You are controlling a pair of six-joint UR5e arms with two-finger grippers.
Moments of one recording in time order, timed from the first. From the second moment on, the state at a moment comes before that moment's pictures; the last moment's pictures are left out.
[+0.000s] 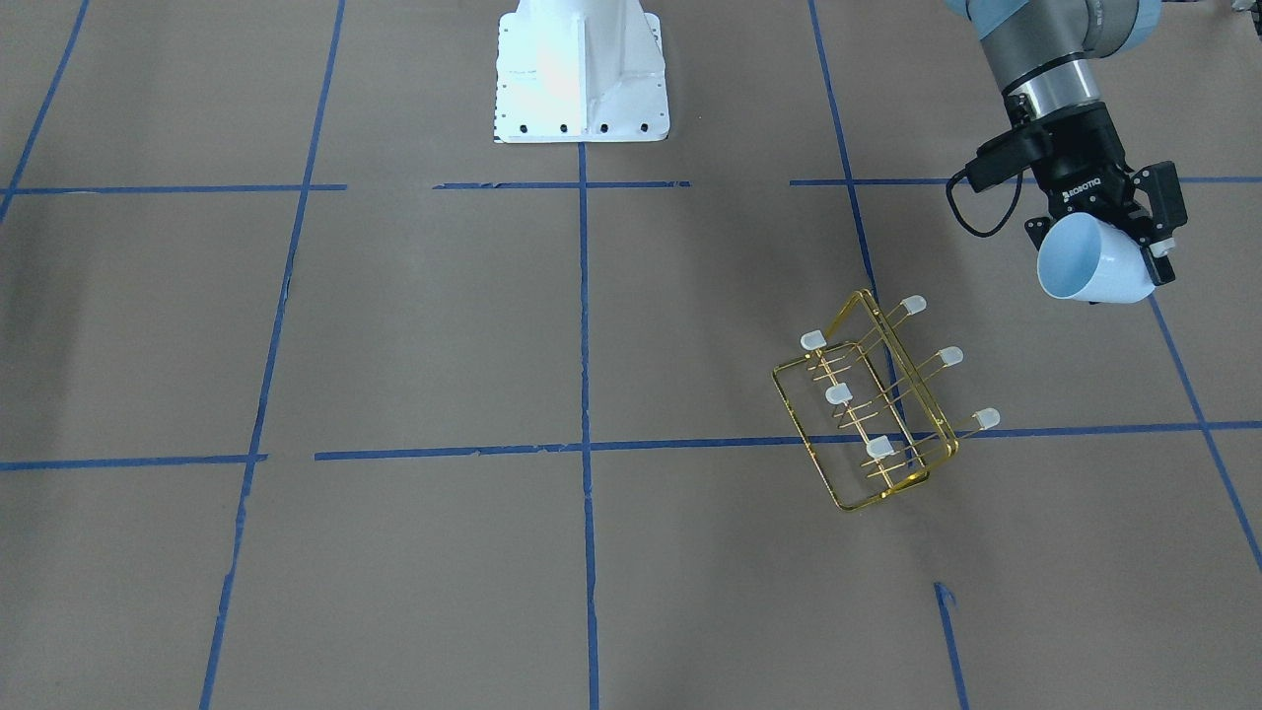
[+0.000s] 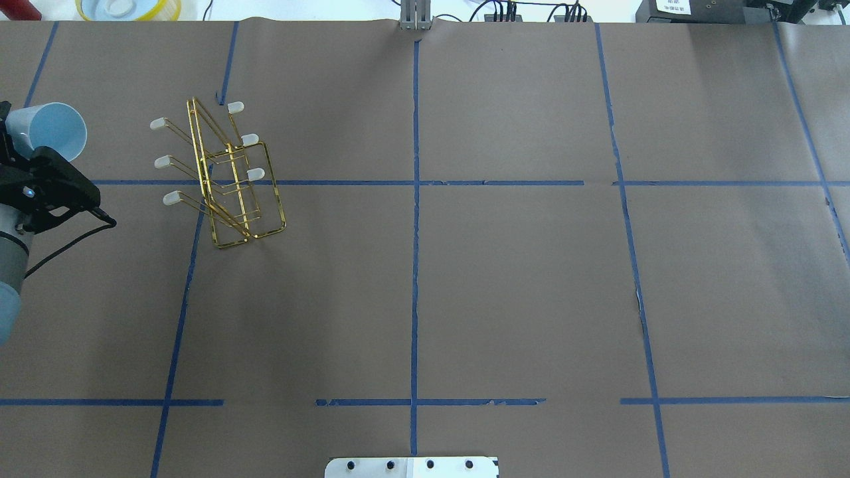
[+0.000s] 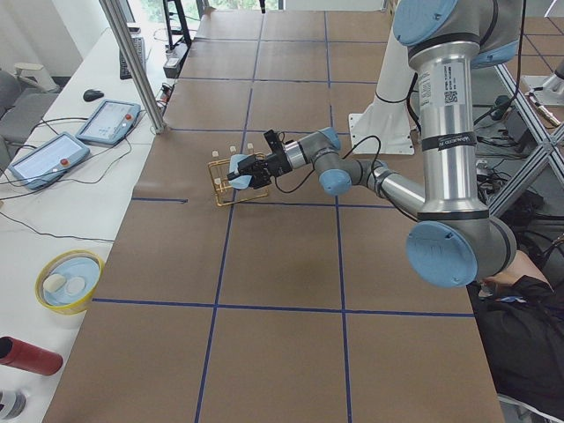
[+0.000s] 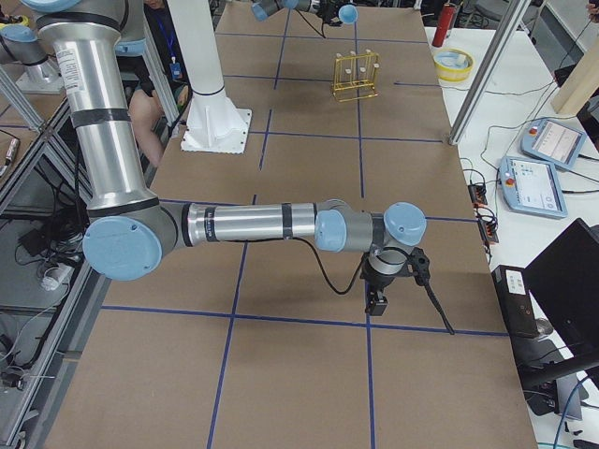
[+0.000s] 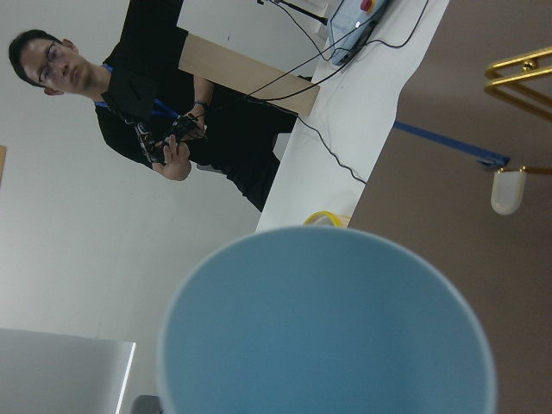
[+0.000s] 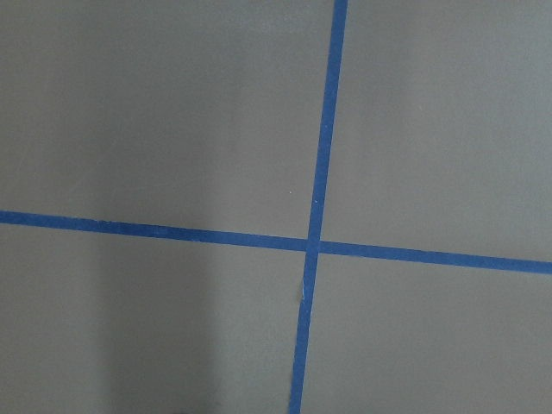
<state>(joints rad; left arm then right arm) -0.53 -1.41 -2.06 -2.03 -0.59 0.04 1.49 -1.38 1.46 -1.67 2.30 -0.04</state>
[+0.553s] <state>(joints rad) -0.41 -1.42 -2.09 -1.72 -0.26 0.16 1.49 -1.38 1.46 -1.67 2.30 -0.04</state>
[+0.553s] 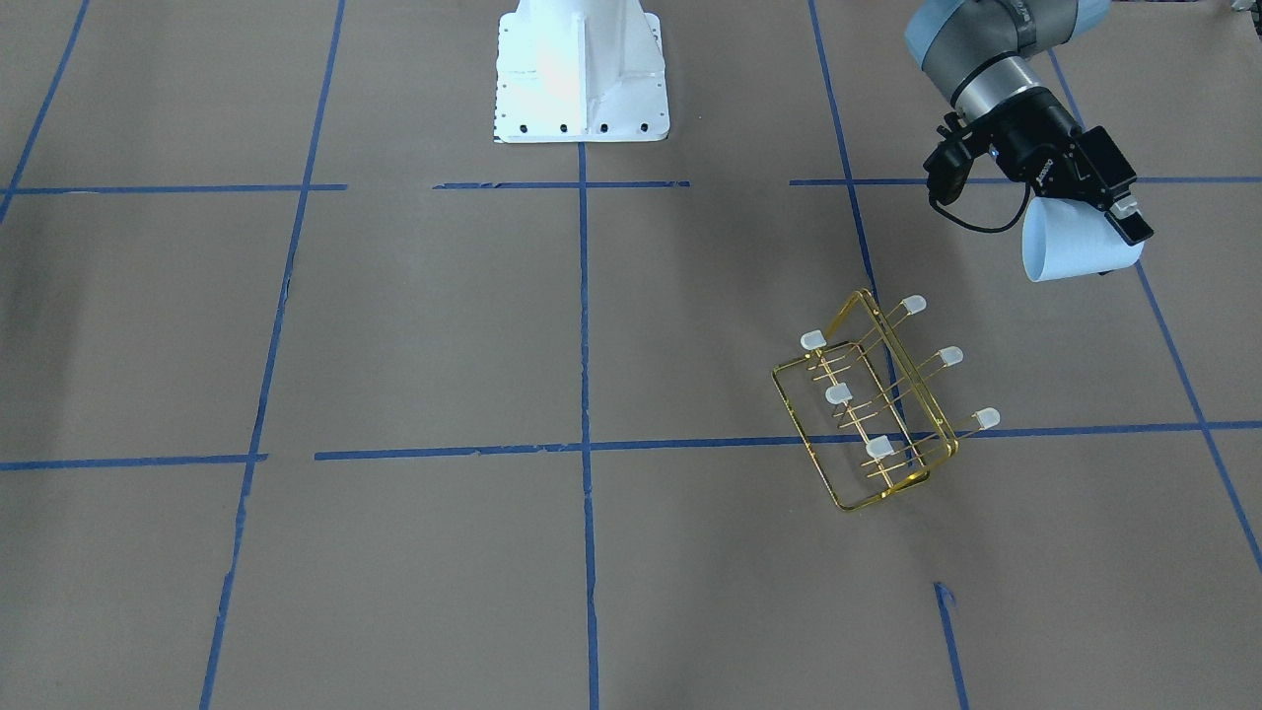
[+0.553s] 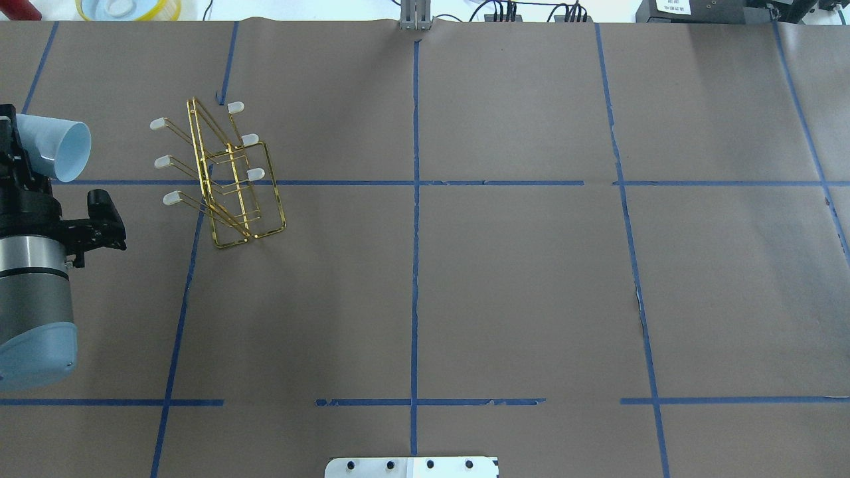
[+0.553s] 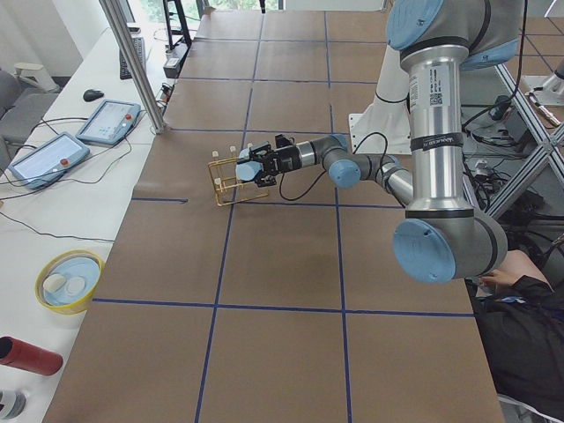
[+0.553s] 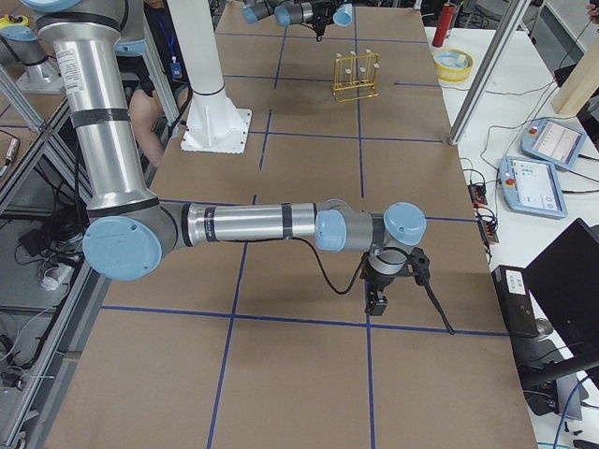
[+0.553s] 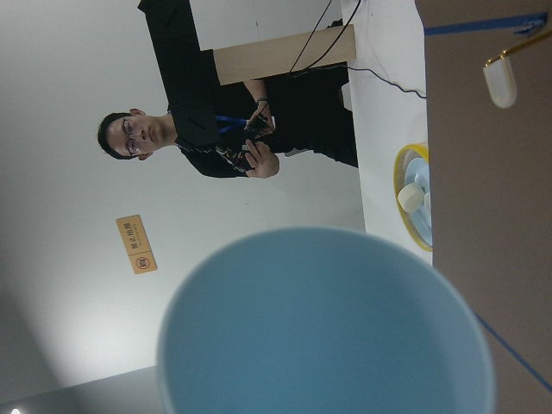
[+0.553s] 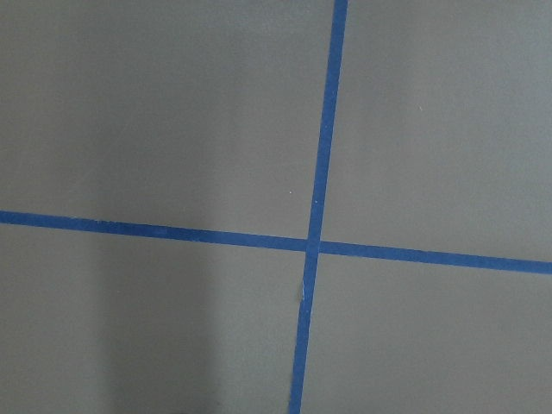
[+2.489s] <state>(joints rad) -0.31 -1.58 -1.89 -1.51 -0.04 0.34 1.49 -1.38 1.46 -1.67 2.30 -0.04</state>
